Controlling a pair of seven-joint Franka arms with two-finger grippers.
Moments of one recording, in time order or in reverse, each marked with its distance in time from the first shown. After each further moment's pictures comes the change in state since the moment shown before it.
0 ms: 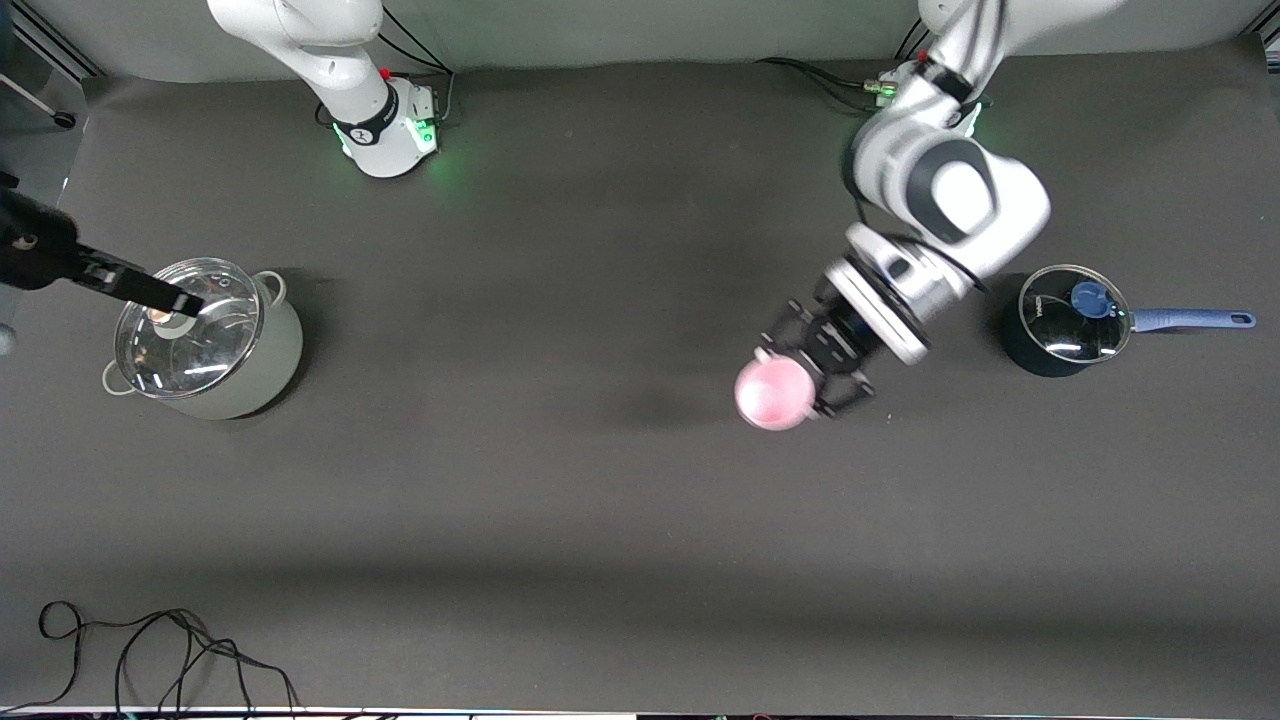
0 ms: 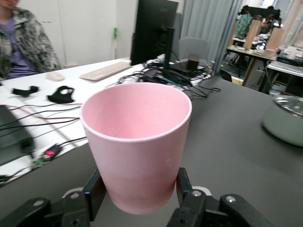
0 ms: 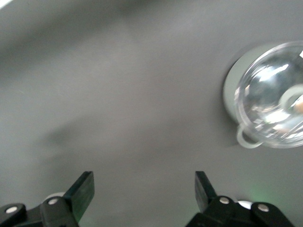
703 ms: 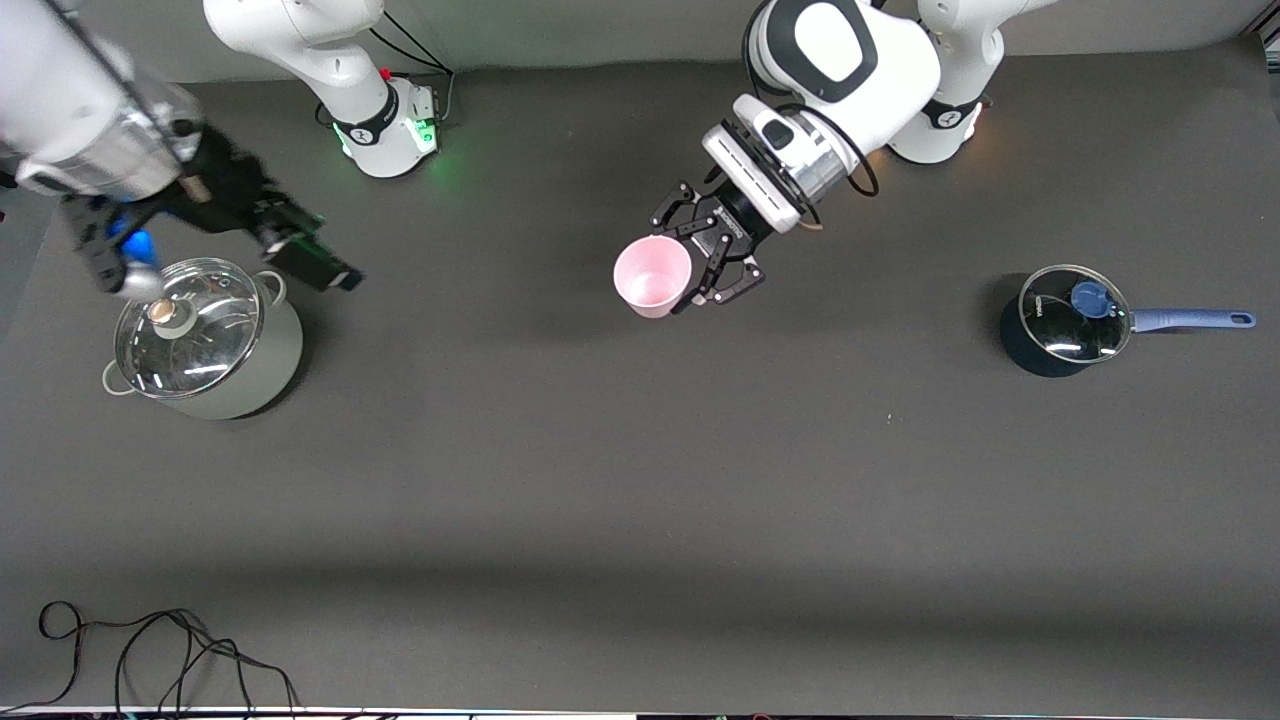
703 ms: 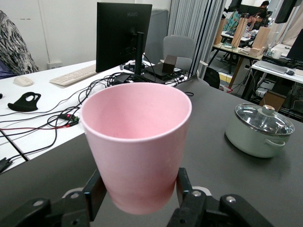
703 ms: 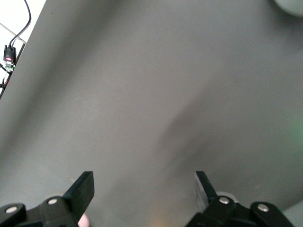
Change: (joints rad) left arm -0.026 -0.071 -0.262 0.081 -0.009 0.268 -0.185; right arm 0.334 0.067 0.007 0.173 0.041 0.014 0.773
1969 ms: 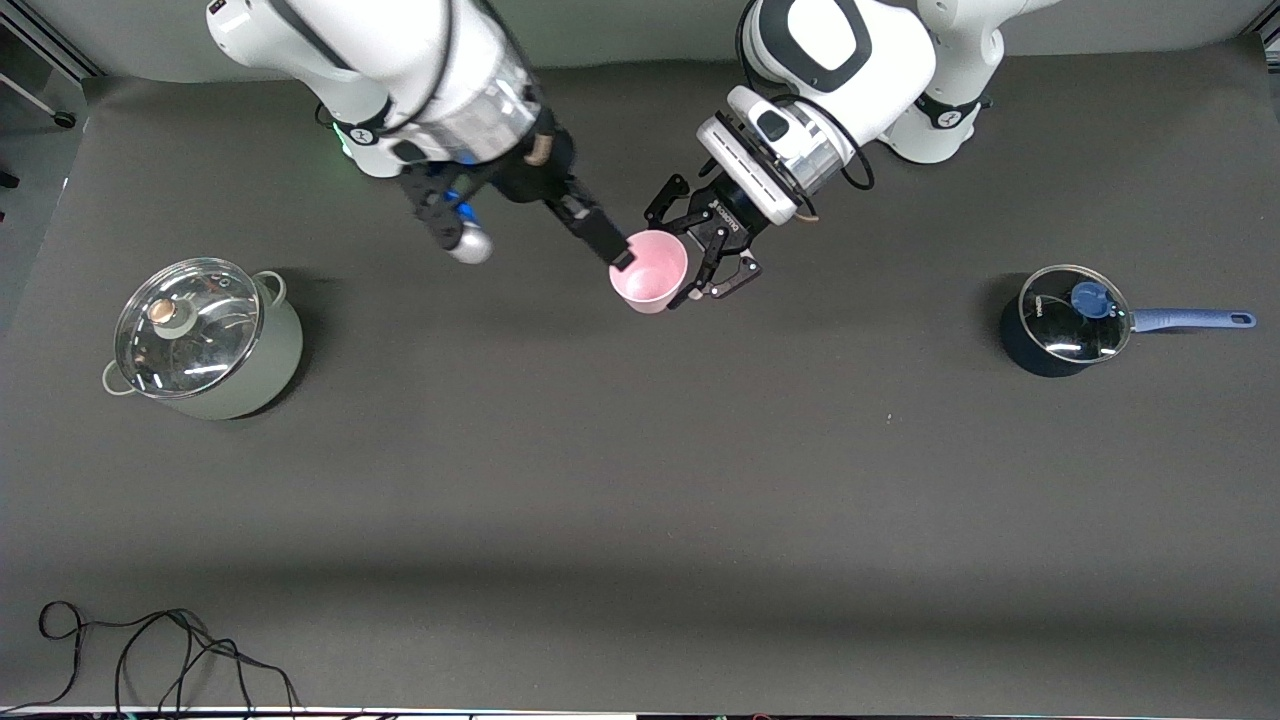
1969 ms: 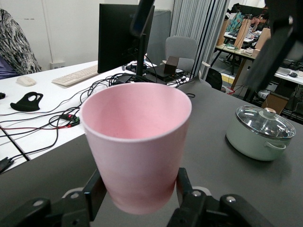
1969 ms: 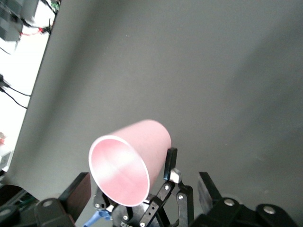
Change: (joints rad) left arm -0.012 0.001 0.001 0.010 0.000 0.020 -0.013; right arm 0.359 0.193 0.000 0.096 -0.014 0.331 0.313
